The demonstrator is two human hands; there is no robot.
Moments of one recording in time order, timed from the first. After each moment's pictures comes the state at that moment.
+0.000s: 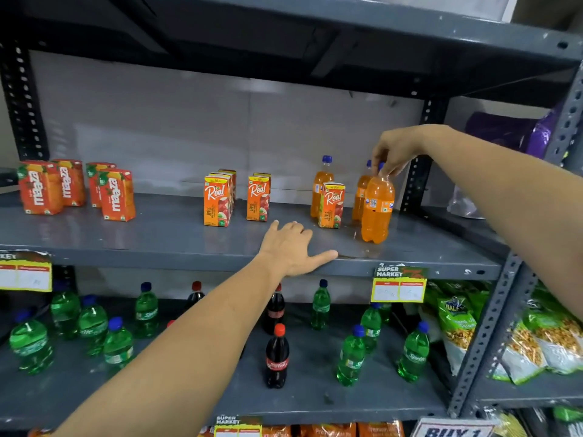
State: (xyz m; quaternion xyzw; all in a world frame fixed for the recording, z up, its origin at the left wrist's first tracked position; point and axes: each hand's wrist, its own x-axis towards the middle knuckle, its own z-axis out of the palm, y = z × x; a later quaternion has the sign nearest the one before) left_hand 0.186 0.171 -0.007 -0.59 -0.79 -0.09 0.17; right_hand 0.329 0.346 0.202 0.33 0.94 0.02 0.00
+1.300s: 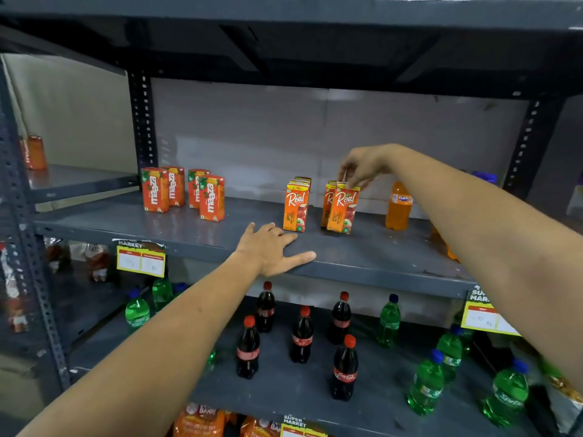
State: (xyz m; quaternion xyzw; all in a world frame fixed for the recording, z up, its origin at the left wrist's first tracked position) left_hand 0.081 0.038 -0.003 -0.48 -0.86 -0.06 0.13; right_hand 0.162 0.249 0.170 0.19 0.98 -0.10 0.00
